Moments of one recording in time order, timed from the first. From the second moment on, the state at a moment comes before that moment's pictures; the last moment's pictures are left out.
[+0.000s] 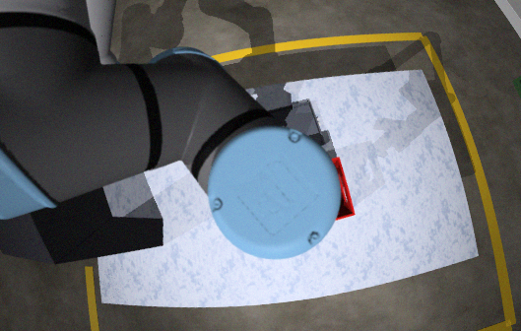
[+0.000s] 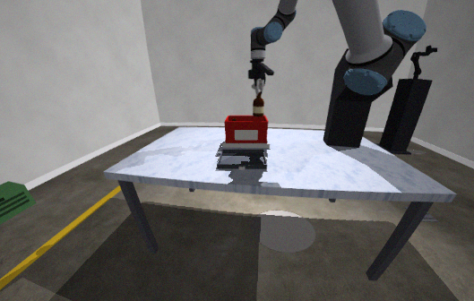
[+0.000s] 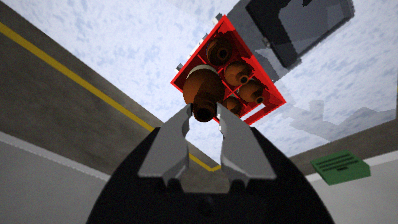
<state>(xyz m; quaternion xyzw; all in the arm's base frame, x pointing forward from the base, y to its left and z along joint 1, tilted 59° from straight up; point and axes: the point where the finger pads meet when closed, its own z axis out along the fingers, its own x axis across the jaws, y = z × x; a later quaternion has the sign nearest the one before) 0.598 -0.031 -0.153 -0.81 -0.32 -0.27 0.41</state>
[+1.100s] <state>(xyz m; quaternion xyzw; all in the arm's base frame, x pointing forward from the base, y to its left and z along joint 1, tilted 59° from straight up) 0.607 -0.012 -0.118 -0.81 -0.32 -0.27 0.41</state>
